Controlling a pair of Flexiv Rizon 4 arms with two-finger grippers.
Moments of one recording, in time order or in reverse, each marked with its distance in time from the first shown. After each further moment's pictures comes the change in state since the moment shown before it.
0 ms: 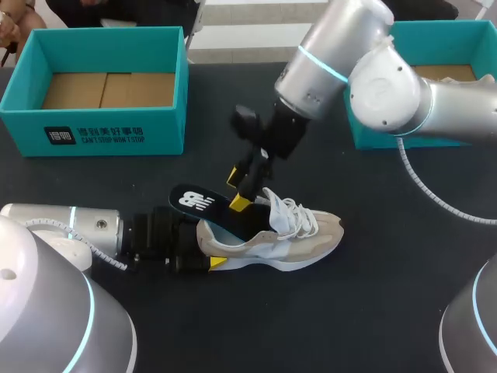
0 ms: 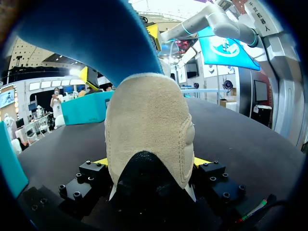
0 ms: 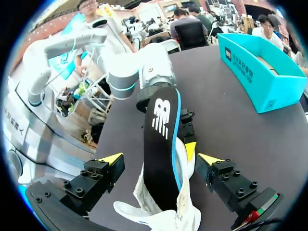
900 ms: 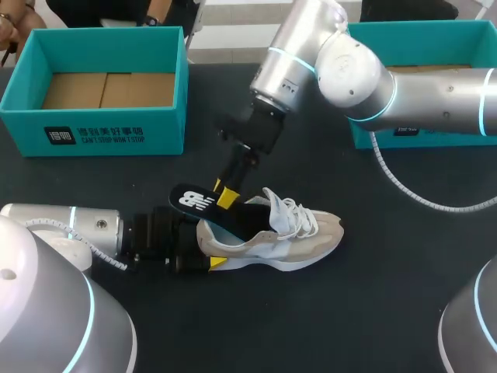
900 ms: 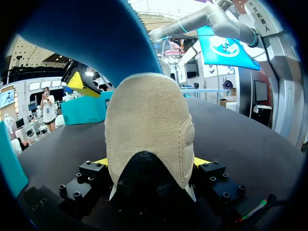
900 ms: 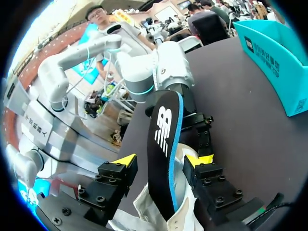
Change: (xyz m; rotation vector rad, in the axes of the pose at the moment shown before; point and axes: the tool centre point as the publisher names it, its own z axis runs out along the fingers) left arm 0.000 0.000 0.000 0.000 0.000 0.000; right arm -0.001 0.014 0.025 0.012 0.291 -0.002
